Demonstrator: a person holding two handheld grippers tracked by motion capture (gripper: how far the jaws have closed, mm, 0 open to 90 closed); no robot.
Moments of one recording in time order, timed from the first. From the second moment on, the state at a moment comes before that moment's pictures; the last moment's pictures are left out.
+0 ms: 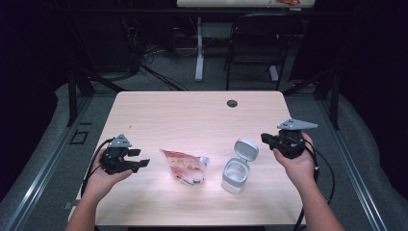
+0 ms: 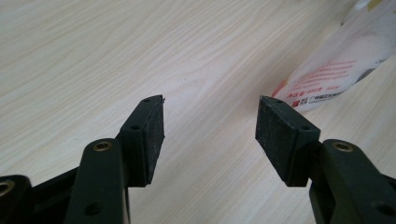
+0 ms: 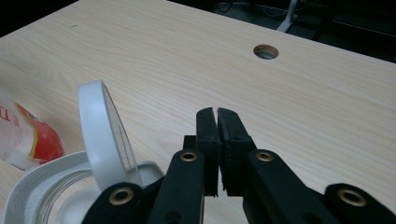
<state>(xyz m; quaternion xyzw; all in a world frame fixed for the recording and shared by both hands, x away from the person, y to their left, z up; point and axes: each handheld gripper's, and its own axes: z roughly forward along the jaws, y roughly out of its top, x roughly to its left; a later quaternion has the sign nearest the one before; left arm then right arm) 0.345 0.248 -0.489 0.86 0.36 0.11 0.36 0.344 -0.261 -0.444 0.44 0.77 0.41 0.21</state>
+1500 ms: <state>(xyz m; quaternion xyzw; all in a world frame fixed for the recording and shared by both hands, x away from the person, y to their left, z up) 0.345 0.248 -0.489 0.86 0.36 0.11 0.35 0.312 -0.230 -0.443 0.39 0.79 0.45 0.18</state>
